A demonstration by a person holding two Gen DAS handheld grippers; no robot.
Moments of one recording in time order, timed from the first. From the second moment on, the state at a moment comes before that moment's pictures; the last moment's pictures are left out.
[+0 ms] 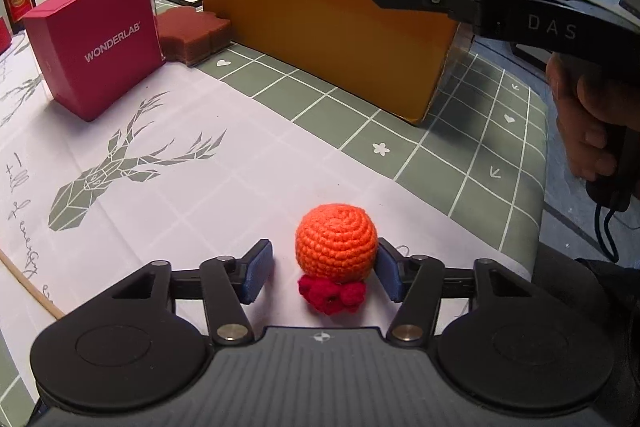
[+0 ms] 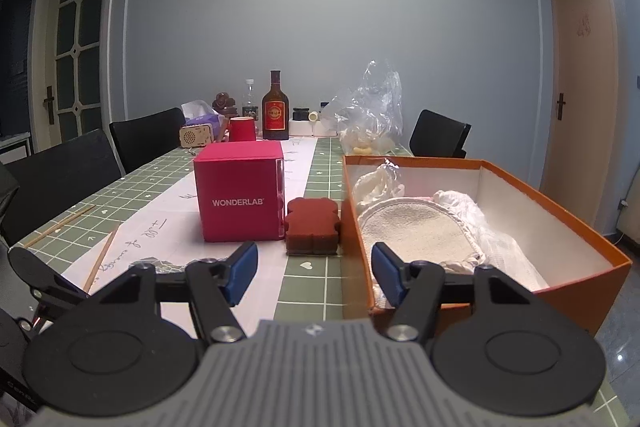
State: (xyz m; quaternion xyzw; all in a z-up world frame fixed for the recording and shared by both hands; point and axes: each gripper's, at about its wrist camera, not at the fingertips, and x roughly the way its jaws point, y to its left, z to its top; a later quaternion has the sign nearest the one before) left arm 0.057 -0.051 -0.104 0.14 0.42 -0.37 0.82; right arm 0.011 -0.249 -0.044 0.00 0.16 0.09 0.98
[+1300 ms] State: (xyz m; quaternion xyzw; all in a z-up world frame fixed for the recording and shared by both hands) left arm 0.121 0.000 -0.101 0.15 0.44 -0.24 0.85; right arm 0.203 -0.113 -0.099 -0.27 0.29 0.03 0.92
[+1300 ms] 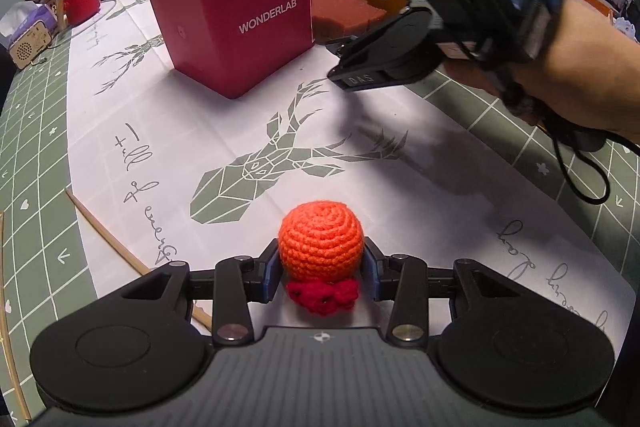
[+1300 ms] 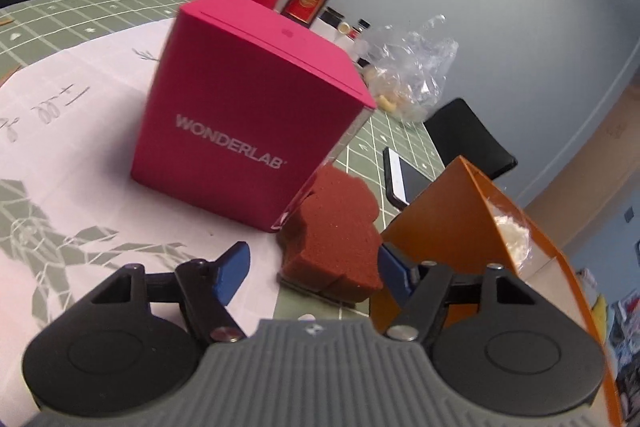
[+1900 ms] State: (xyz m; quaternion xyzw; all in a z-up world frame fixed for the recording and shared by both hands) left arm 0.120 0.002 -0.102 0.15 0.44 -0.25 0.85; right arm 0.242 -0.138 -0.115 -0.21 0.34 0.03 0.92
